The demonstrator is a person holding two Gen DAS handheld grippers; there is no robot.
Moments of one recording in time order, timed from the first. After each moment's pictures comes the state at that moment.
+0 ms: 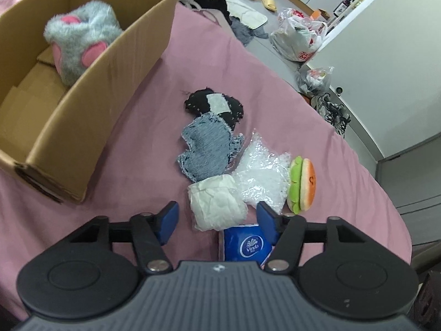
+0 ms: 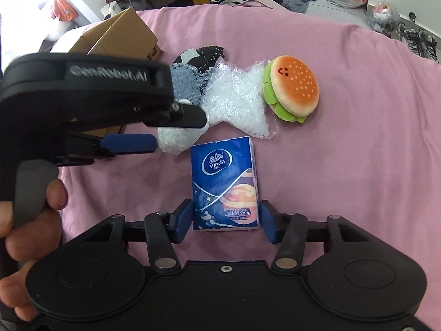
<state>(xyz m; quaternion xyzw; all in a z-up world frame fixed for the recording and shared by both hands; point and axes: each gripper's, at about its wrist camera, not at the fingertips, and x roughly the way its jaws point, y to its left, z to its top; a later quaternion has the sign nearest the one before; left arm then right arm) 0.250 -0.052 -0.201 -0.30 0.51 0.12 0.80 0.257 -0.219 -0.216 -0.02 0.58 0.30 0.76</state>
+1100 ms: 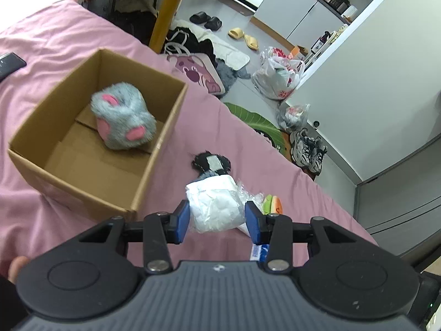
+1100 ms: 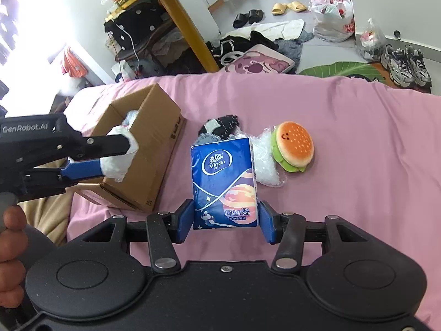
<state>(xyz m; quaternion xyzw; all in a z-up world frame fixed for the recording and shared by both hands) 0.197 -0.015 -0.100 -0.30 0.43 0.11 0.84 0.248 -0.237 -0.161 0.07 0.50 0.30 0.81</state>
